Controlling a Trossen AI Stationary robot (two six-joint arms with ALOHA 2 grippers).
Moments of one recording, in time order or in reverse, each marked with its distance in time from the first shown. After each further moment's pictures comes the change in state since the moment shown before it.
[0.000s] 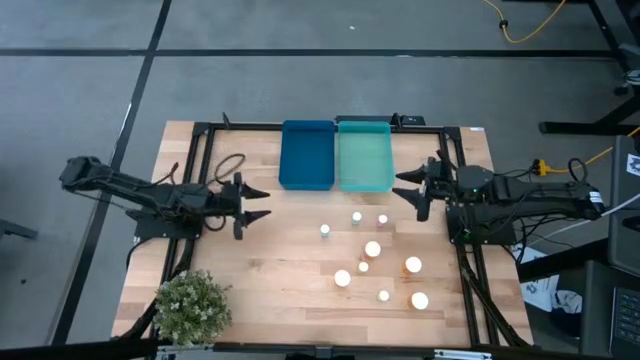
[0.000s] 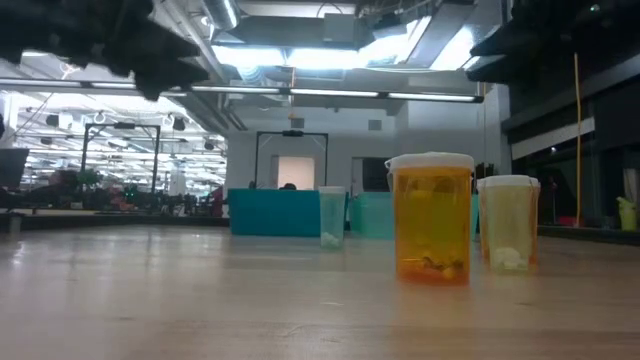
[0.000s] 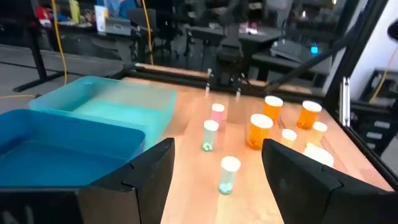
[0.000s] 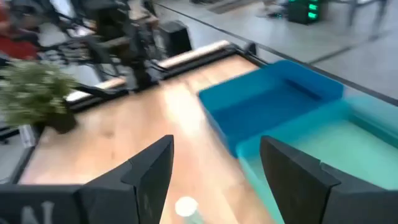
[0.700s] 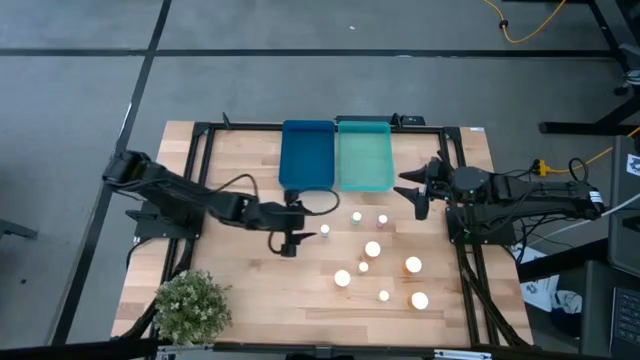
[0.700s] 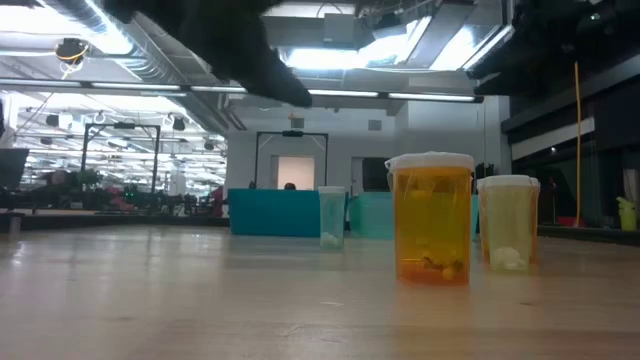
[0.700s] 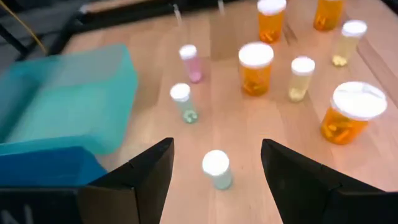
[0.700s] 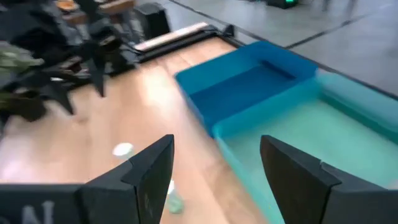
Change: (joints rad) left arm 0.018 0.772 0.579 -0.245 0.081 0.202; right arm 0.000 -0.002 0.006 -0.102 0.077 0.012
